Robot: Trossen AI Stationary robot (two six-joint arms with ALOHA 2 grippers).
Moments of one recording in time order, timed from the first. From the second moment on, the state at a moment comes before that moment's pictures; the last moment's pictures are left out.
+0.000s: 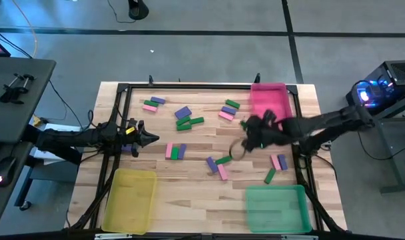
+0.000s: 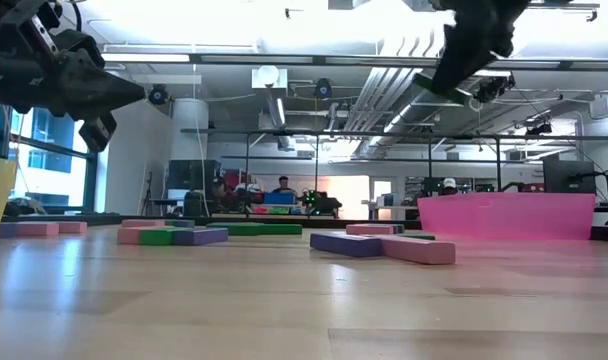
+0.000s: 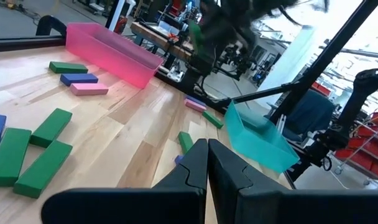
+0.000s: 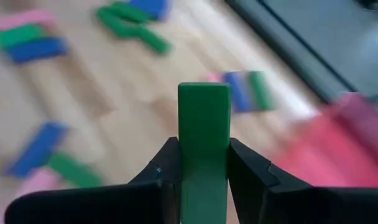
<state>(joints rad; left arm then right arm) 0.01 0.09 0.01 0.02 -0.04 -0.49 0.14 1.26 1.12 -1.01 0.64 0.62</state>
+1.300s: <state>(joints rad) 0.01 0.09 0.01 0.02 -0.04 -0.49 -0.93 1.44 0.74 -0.66 0.07 0.15</state>
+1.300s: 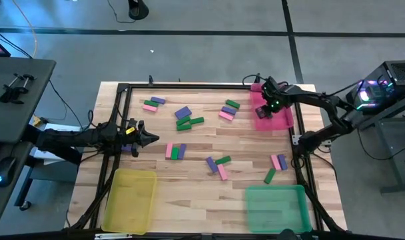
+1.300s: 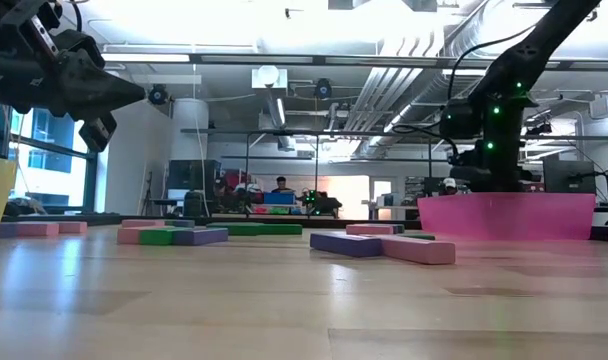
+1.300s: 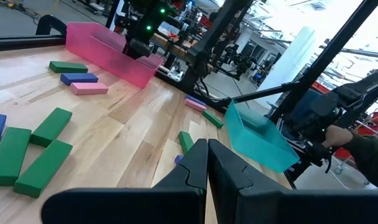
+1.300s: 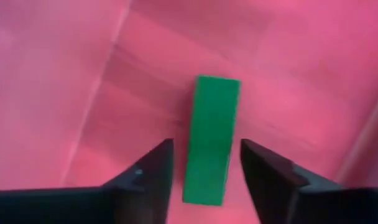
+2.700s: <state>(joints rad) 0.01 0.09 0.01 0.02 -0.04 -0.50 0.19 1.18 0.82 -1.18 -0.01 1.01</state>
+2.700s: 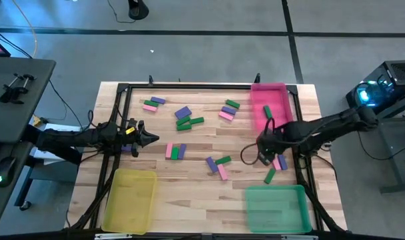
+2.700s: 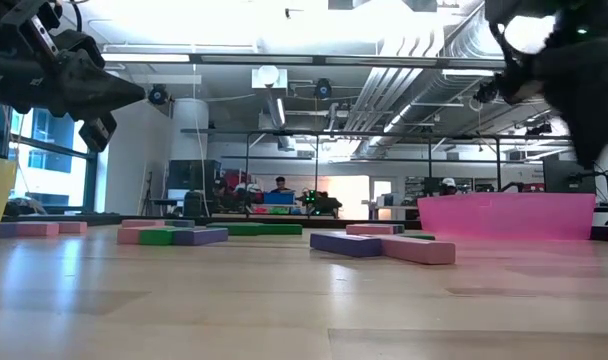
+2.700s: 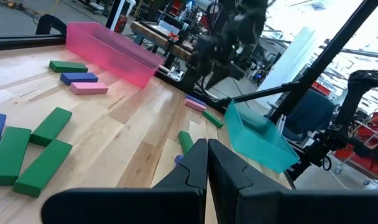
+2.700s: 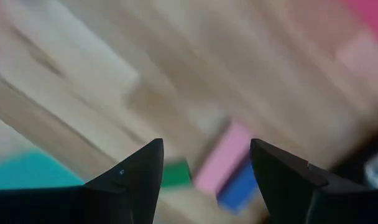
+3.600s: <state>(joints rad) 0.01 0.09 0.01 0.02 -0.04 -0.49 0.16 1.37 0.56 -0.92 -0.17 1.02</state>
